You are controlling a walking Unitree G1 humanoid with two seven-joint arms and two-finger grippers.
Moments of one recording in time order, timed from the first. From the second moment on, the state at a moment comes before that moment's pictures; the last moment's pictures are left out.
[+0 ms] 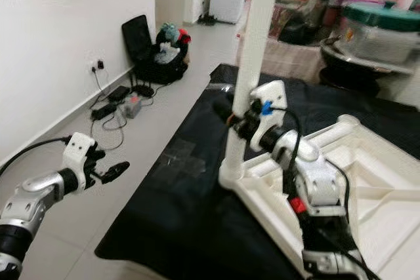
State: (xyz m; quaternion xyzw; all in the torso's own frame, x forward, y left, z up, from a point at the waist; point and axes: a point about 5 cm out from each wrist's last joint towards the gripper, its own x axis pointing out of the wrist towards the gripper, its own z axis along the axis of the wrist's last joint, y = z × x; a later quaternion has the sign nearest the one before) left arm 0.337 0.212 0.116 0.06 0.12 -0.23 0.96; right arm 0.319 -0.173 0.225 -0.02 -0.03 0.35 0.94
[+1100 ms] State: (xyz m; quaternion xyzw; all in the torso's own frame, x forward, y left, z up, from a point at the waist) left arm 0.336 0.212 0.113 0.05 0.13 -0.23 0.96; right arm 0.268 -0.155 0.242 -0.05 -0.02 0.67 0.74
